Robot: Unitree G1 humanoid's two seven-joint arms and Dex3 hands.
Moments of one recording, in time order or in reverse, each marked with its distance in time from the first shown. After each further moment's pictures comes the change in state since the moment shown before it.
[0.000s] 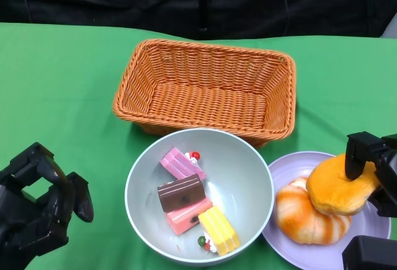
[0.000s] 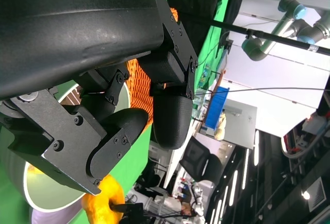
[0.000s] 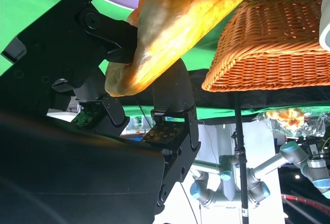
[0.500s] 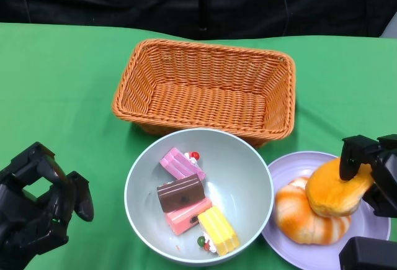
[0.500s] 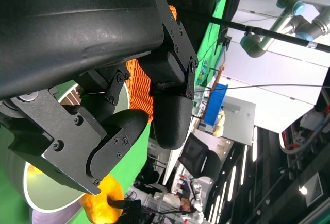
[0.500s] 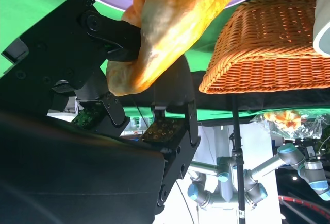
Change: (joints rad) left arm -0.015 0.001 0.000 0.028 0.003 -0.014 -0.015; right arm -0.004 0.000 0.019 -0.004 -0.004 0.011 0.000
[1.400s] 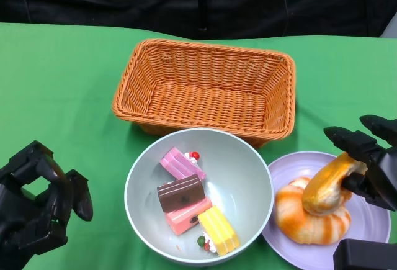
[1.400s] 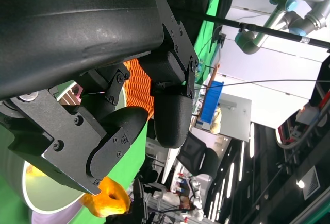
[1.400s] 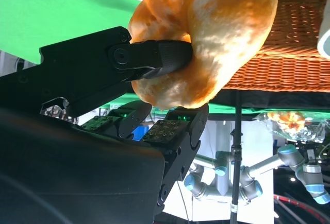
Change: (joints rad) left arm -0.002 -0.001 0.000 0.010 0.001 -0.035 -0.024; right arm 0.028 -0.003 0.010 -0.110 -0.083 0.098 0.029
